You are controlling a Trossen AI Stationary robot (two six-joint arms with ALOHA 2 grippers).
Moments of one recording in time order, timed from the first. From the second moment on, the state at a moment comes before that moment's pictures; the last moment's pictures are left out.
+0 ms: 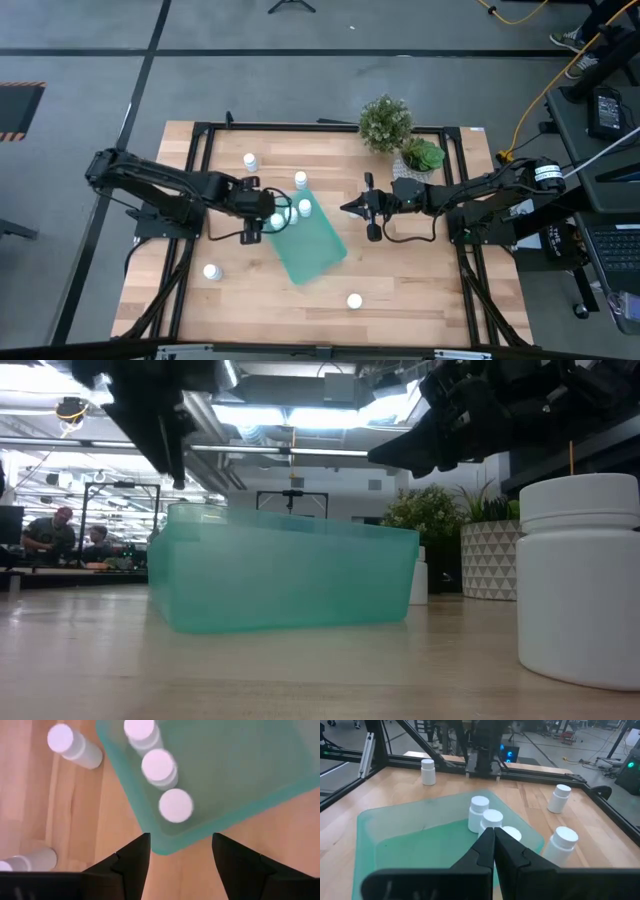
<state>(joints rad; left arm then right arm) -0.15 1.26 1.03 -0.97 -0.20 -0.23 0.00 1.39 0.50 0.68 -0.03 -0.11</state>
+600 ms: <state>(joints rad) -0.30 1.03 0.93 -0.99 -0.16 -0.38 0.00 1.39 0.50 0.66 -0.03 -0.11</state>
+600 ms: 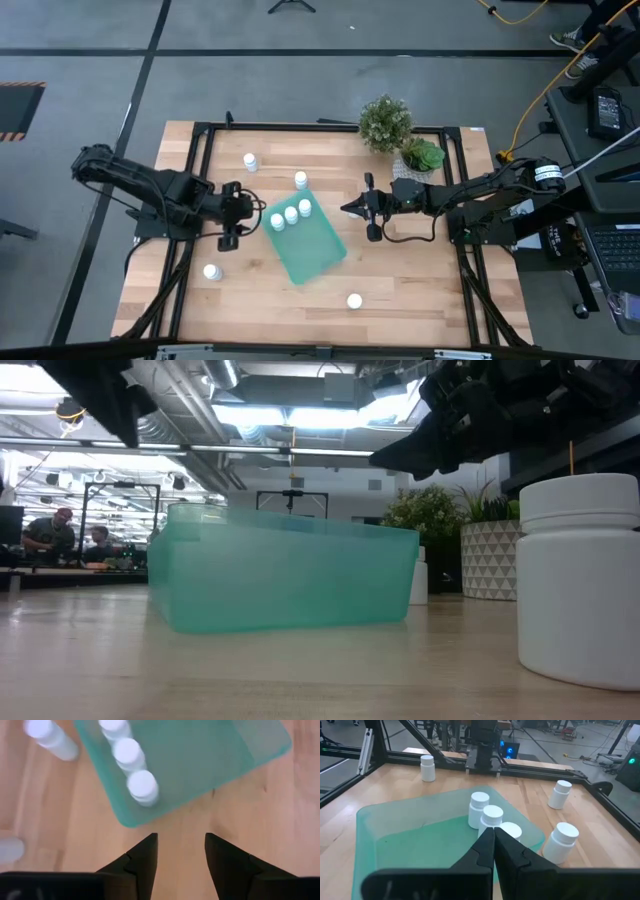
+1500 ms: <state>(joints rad) -0.51 1.03 0.89 -0.95 0.04 -0.05 0.00 1.39 0.50 0.66 -0.03 -0.11</state>
